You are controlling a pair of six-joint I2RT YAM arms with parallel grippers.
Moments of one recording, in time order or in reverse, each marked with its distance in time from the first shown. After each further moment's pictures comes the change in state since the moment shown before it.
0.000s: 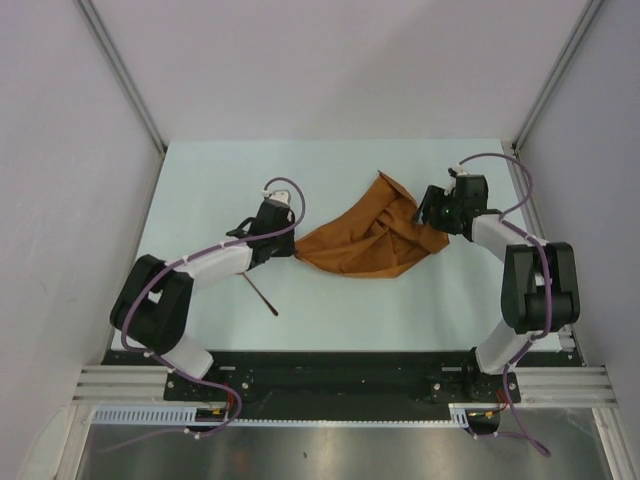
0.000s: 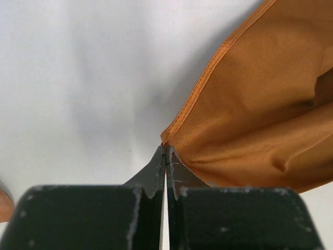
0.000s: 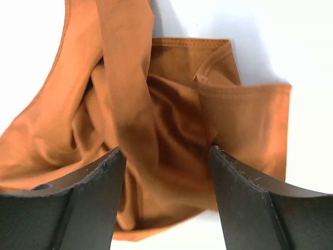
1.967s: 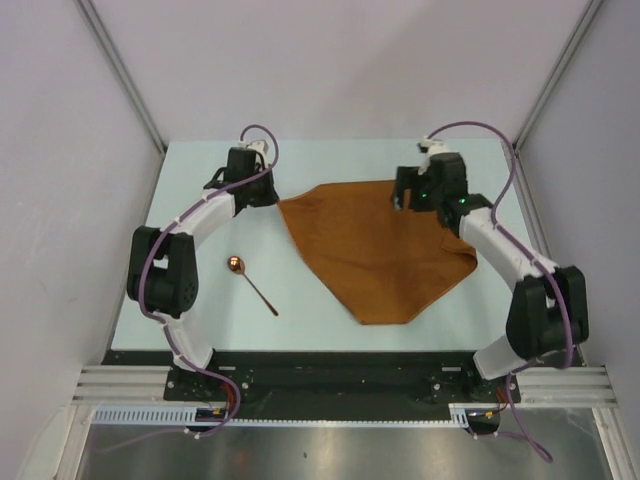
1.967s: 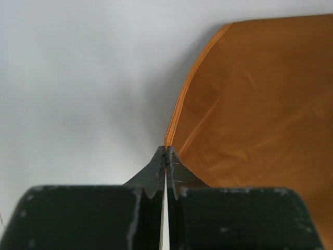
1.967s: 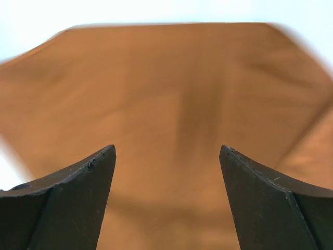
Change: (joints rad) left arm 0.275 0.229 0.426 -0.101 0.243 0.148; right arm 0.134 -0.056 0.204 -0.120 0.182 -0.158
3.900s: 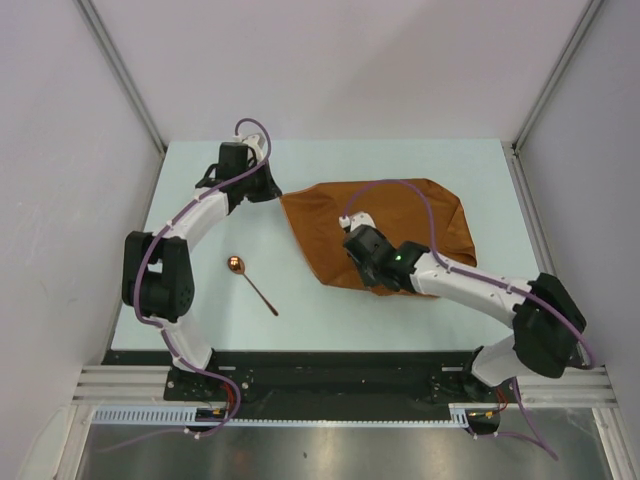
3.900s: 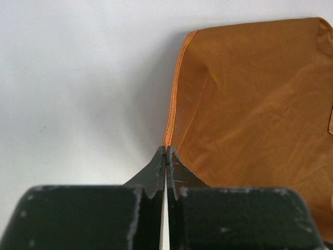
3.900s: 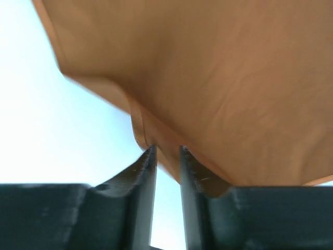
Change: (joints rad) left arm 0.029 -0.038 0.023 -0.011 0.150 -0.029; right arm 0.713 -0.107 -0.177 -0.332 0.408 0.112
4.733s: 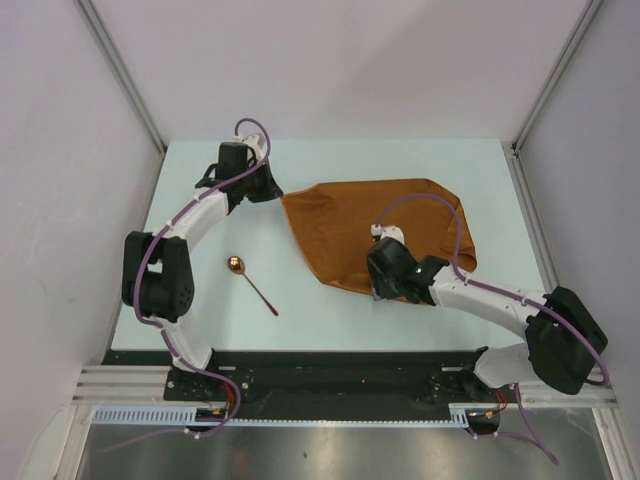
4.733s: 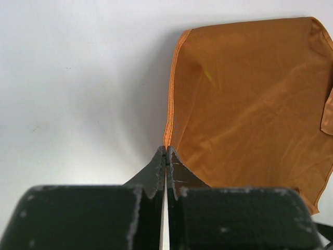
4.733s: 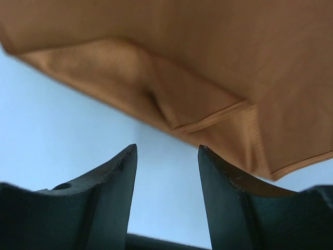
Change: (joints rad) left arm 0.001 0.000 0.000 0.000 0.021 -0.015; right arm -0.059 -0.138 -0.211 0.053 -0.047 0.192
